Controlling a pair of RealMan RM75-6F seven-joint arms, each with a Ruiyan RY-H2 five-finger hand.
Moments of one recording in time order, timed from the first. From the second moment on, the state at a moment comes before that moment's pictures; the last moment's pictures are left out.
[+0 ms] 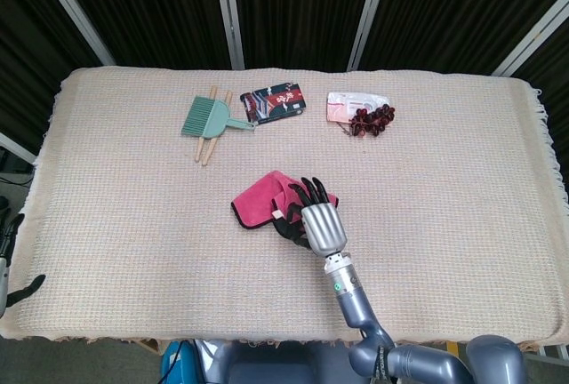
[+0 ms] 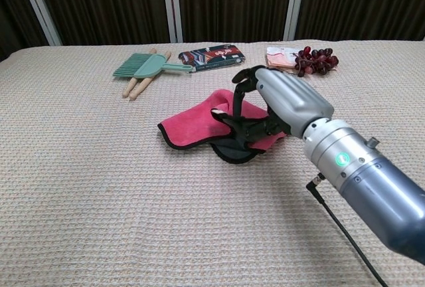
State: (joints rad) left arm 0.01 -1.19 -0.06 -1.59 1.50 1.61 0.18; right arm 0.61 -1.99 0.28 -1.24 -1.38 1.22 -0.24
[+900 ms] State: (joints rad) left arm -0.15 -1.26 -0.16 -1.66 1.36 1.42 0.28; right arm 0.83 -1.67 0.65 -1.50 -1.18 1.12 -0.54
